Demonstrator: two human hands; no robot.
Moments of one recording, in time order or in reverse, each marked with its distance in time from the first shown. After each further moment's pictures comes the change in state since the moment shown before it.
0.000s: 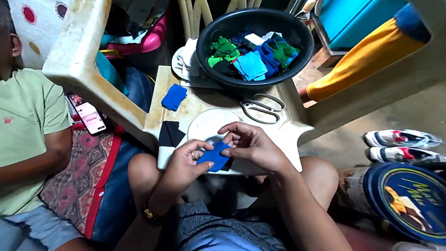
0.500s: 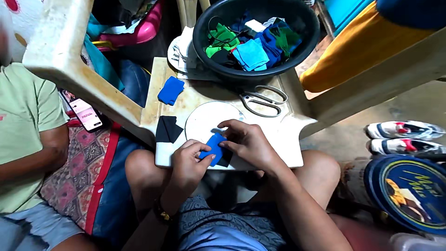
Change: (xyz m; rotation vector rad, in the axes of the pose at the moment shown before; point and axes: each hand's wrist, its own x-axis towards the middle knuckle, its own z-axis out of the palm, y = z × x) left_hand -0.001 -0.023 0.021 0.482 0.238 0.099; right_hand 0.001 0.021 0.002 -0.562 0.115 -0.125
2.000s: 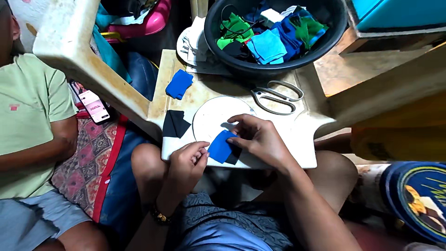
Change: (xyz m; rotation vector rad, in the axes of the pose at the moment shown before) left_hand -0.011 -0.029 -0.014 0.135 0.084 0.290; right_hand 0.002 0.008 0.000 0.044 0.023 0.005
